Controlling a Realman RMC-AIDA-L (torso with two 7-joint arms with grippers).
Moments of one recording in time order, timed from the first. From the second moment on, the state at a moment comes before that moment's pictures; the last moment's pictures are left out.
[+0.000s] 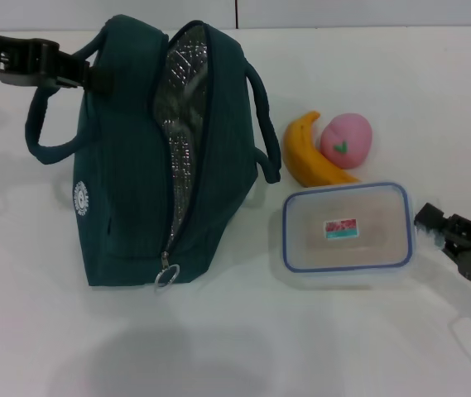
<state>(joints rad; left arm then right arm) -0.63 -1.93 0.71 1.20 2.12 1.86 -2.54 0.35 2.02 -0.99 0.03 -1.18 -1.63 1.68</state>
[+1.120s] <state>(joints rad) -0.67 -1.94 0.72 1.17 2.06 1.86 -2.57 0.45 2.02 -0.99 -0.05 -0.87 -1.92 1.82</state>
